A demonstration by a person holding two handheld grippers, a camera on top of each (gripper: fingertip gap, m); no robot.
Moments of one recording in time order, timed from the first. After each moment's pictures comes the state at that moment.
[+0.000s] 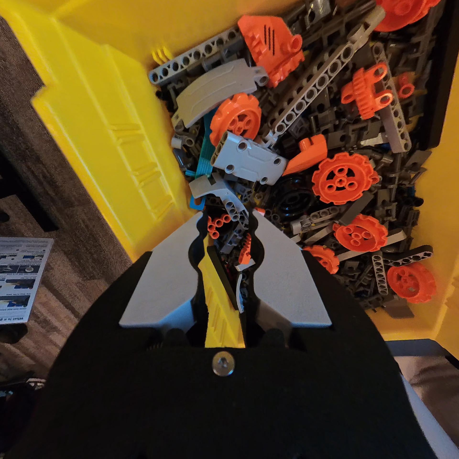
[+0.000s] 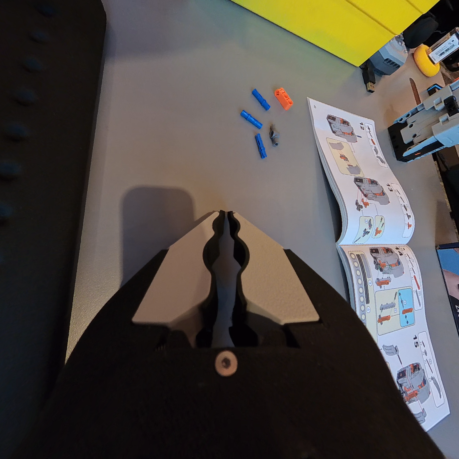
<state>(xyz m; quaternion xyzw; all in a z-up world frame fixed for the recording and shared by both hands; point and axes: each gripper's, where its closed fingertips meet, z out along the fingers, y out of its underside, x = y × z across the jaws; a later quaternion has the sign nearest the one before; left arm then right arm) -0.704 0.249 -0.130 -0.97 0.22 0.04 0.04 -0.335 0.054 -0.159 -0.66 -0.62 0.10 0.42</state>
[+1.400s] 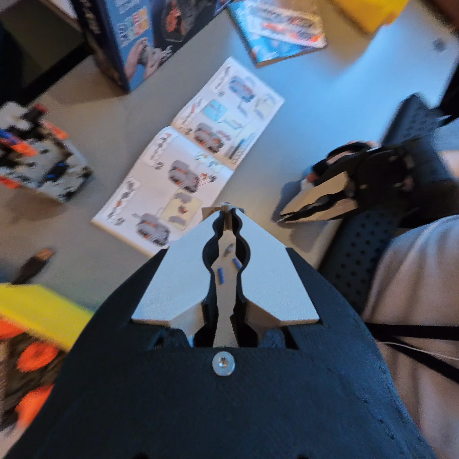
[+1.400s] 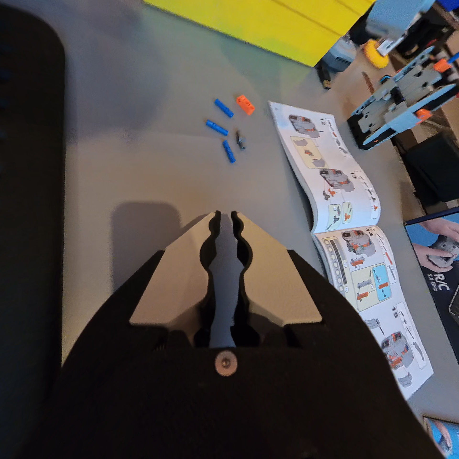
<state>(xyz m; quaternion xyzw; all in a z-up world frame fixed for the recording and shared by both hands) -0.385 0.160 -0.011 -0.79 0.48 -0.31 0.22 -0.329 0.067 -0.140 -0.69 -0.56 0.08 0.46</state>
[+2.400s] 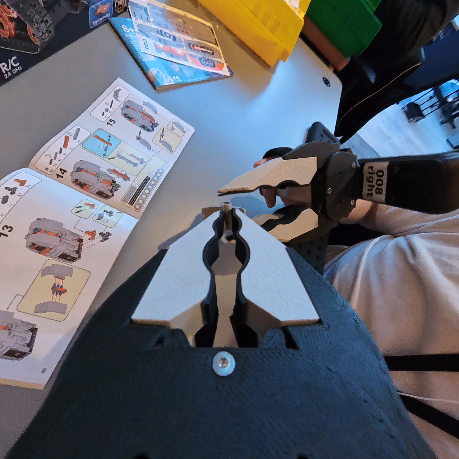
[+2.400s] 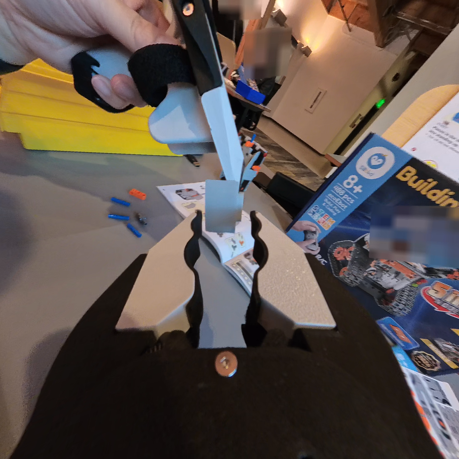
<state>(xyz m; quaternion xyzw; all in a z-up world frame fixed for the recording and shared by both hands) -0.290 0.096 -0.027 -0.74 0.49 -0.42 0.18 -0.295 0.100 -0.038 -0.66 -0.36 0.03 0.66</state>
